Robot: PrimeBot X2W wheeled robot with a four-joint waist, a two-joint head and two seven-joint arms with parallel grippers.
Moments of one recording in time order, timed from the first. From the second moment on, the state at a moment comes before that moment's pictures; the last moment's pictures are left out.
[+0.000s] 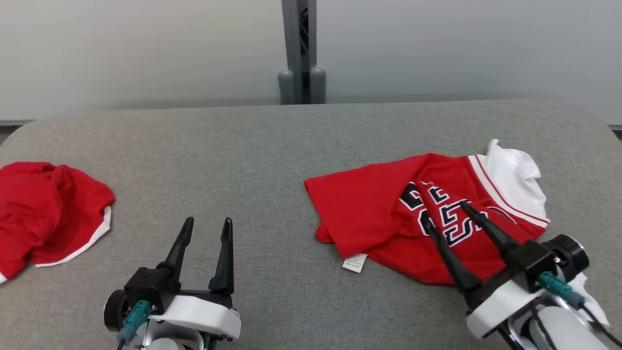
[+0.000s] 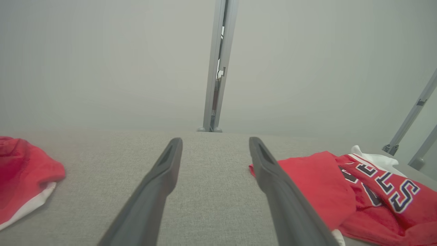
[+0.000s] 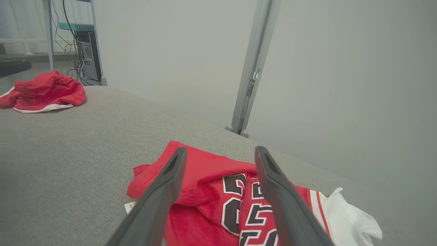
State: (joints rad) left arm -0.09 0.05 -0.21 0.22 -0.29 0.05 -0.26; right arm -0.24 -0.32 0.43 0.26 0.23 0.13 -0.26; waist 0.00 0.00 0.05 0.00
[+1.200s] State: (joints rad) left arm -0.14 0.05 -0.29 0.21 -0.33 0.07 -0.26; right arm -0.53 -0.47 0.75 0.52 0.37 0.13 -0.26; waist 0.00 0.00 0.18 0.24
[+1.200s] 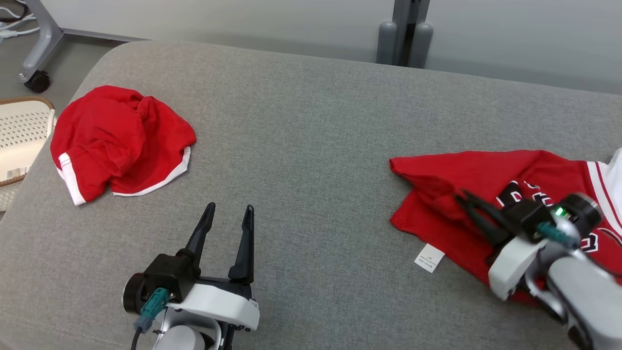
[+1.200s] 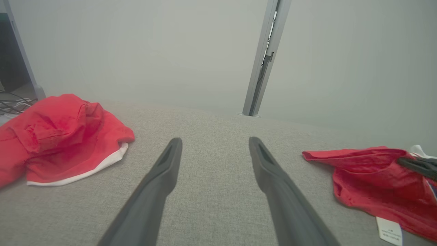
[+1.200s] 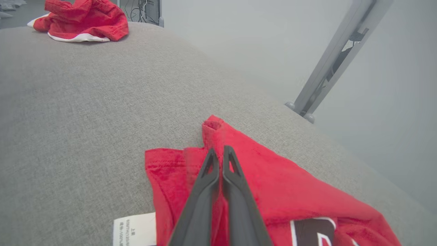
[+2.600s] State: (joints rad) left arm -0.19 0.05 -0.25 0.19 -0.34 0.06 -0.26; right arm -0.51 -0.37 0.27 0.49 0.44 0.13 -0.26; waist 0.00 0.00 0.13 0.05
